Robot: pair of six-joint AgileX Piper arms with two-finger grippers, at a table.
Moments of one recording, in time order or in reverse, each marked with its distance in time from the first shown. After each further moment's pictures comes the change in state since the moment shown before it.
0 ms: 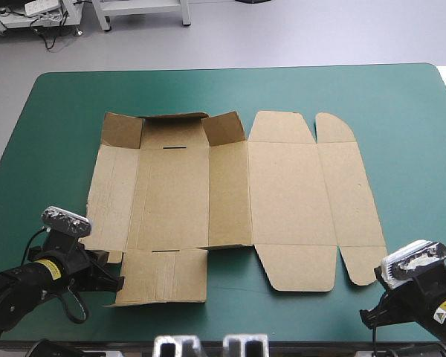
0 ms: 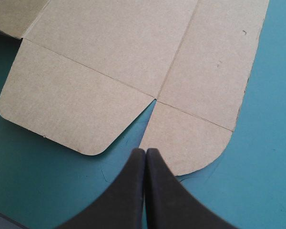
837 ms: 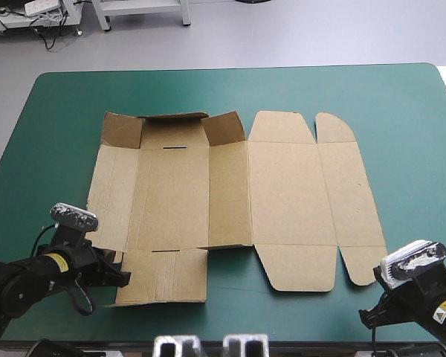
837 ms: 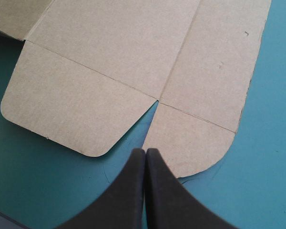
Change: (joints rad) left arm 0.000 0.056 0.000 -0.041 -0.016 0.000; right arm 0.000 0.000 0.000 0.009 -0.001 0.000
